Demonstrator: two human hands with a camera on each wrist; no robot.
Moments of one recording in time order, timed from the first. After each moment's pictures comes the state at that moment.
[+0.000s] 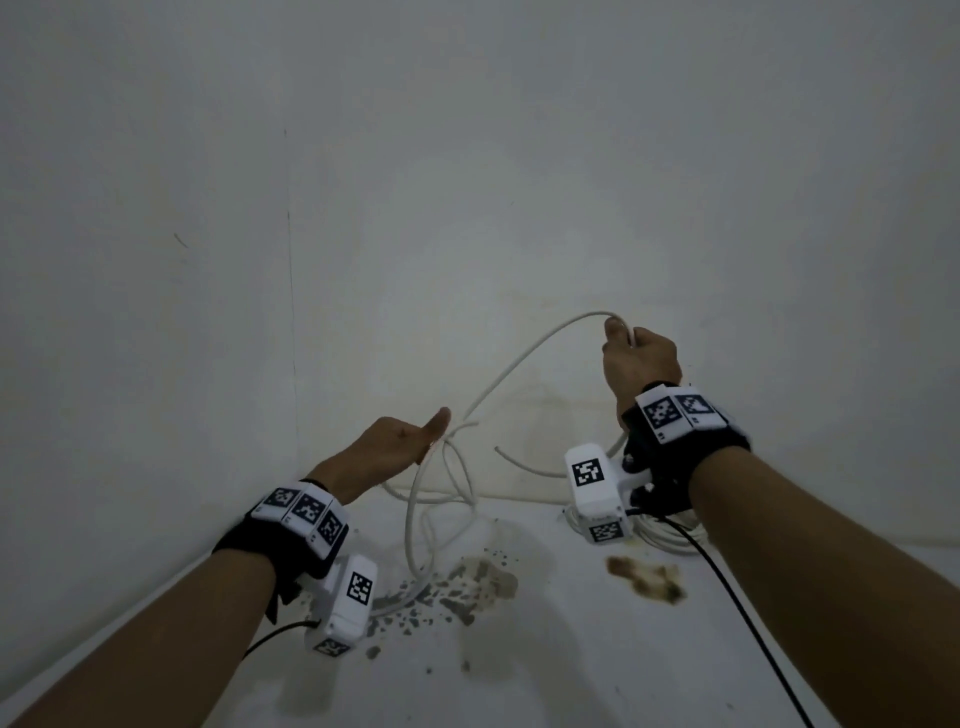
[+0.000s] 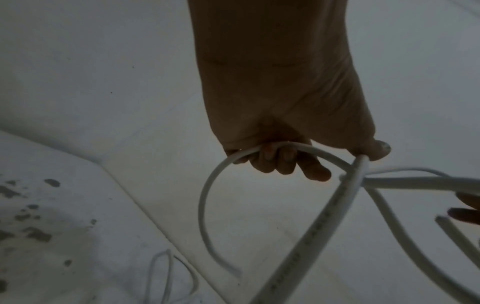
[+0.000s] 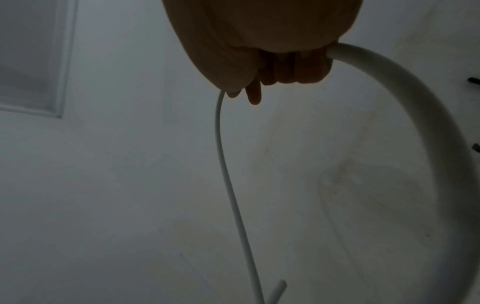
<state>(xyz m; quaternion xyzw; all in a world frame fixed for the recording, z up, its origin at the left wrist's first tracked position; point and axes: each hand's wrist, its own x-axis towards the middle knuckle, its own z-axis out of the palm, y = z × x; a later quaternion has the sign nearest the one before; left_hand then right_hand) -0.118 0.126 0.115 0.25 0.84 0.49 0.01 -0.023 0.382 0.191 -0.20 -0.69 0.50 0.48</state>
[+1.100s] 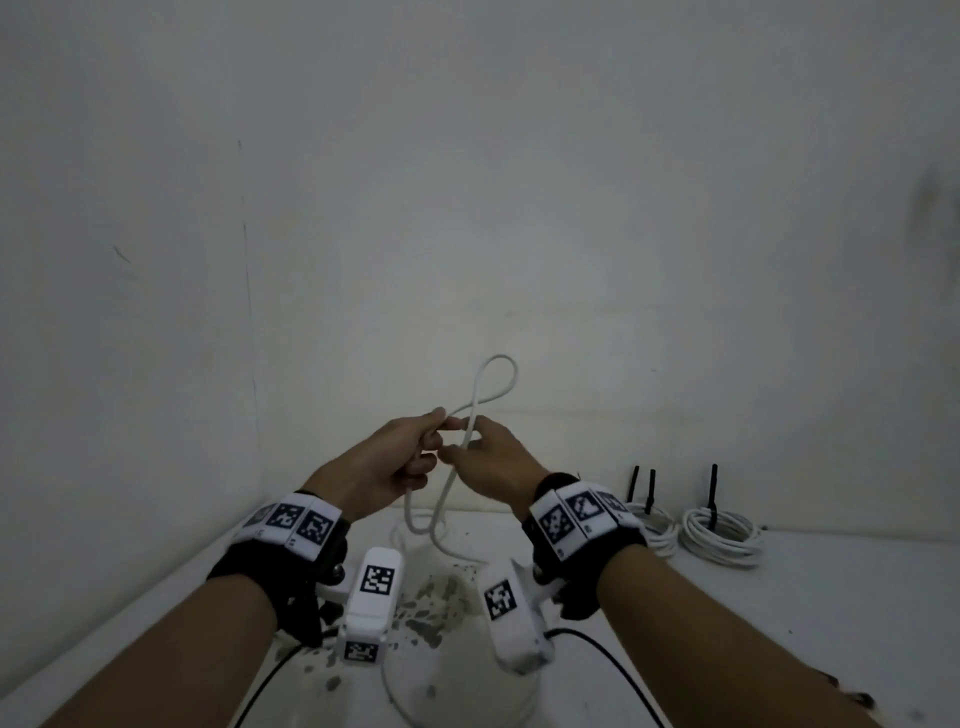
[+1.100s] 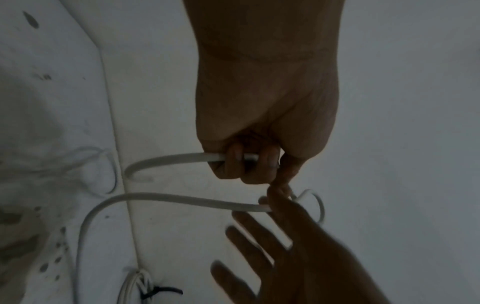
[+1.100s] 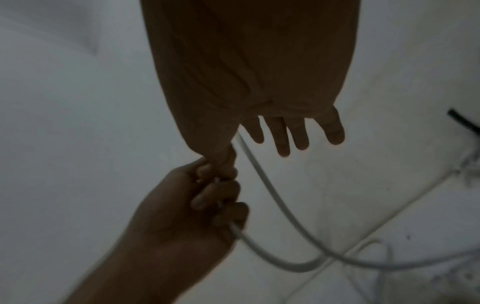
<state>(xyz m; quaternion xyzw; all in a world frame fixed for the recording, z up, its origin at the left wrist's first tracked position) -0.096 0.176 0.132 0.24 0.65 0.70 0.19 -0.025 0.306 0.126 -0.04 -0.87 0.45 0.17</state>
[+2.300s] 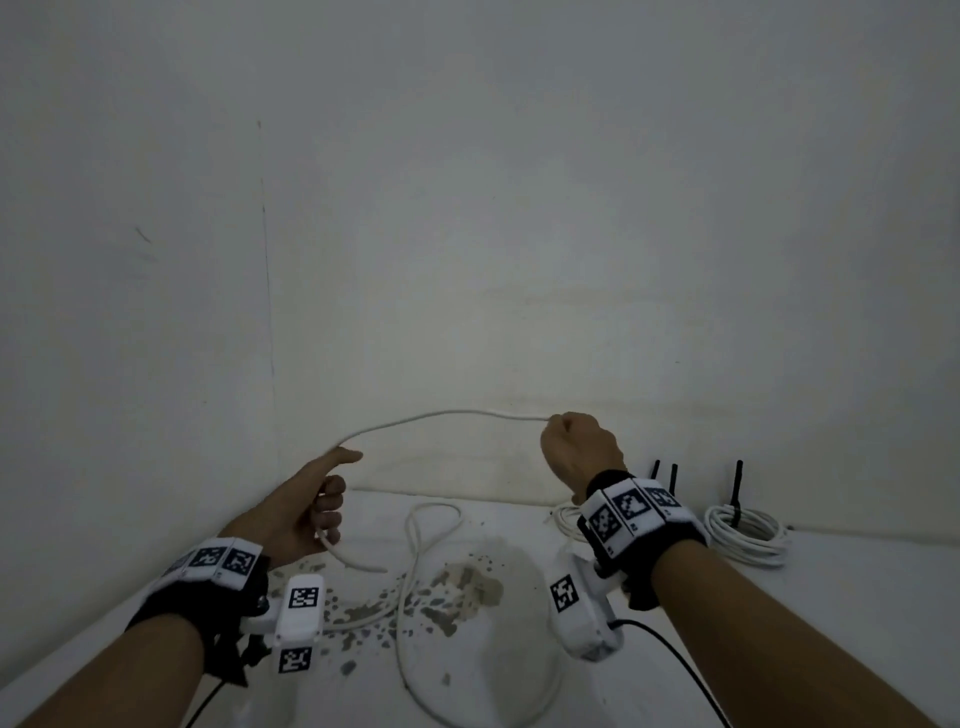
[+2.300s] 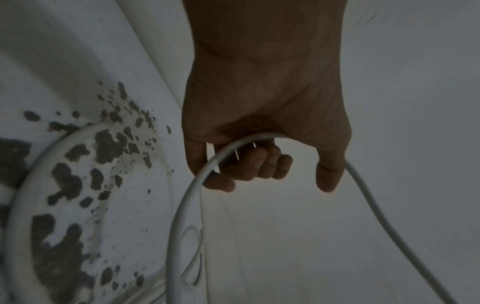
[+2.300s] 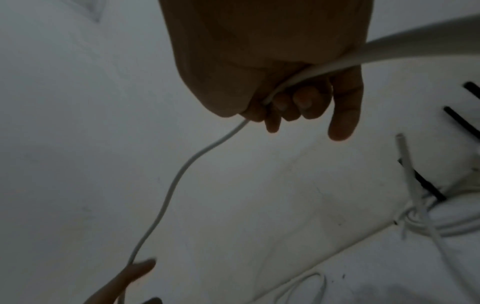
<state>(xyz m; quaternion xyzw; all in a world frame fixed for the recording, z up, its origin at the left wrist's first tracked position) -0.143 0.078 0.065 0.03 0.64 0.74 0.19 -0.019 0.357 0.119 -0.24 -0.86 0.37 0.27</state>
